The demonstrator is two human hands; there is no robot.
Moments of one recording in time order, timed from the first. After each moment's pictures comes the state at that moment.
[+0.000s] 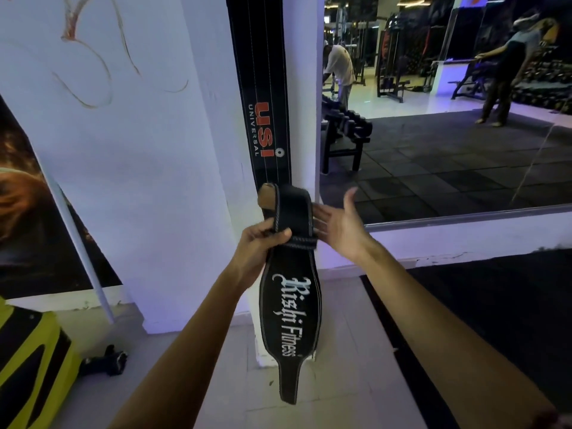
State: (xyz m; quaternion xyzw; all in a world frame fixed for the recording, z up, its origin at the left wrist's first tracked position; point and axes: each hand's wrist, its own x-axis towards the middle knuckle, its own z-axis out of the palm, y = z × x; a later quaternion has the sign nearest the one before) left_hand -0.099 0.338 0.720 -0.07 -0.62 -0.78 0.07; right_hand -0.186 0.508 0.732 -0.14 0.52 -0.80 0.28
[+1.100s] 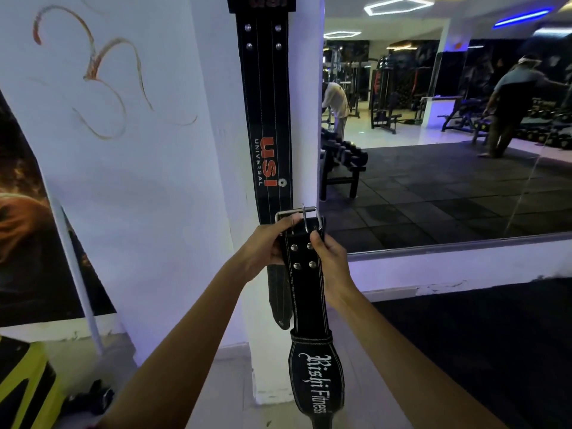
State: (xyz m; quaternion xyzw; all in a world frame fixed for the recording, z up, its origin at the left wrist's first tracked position) left_hand -0.114 0.340 0.785 0.04 -0.73 -0.69 0.00; right_hand -0.138 0.470 0.735 -0.13 0.55 -0.82 0.04
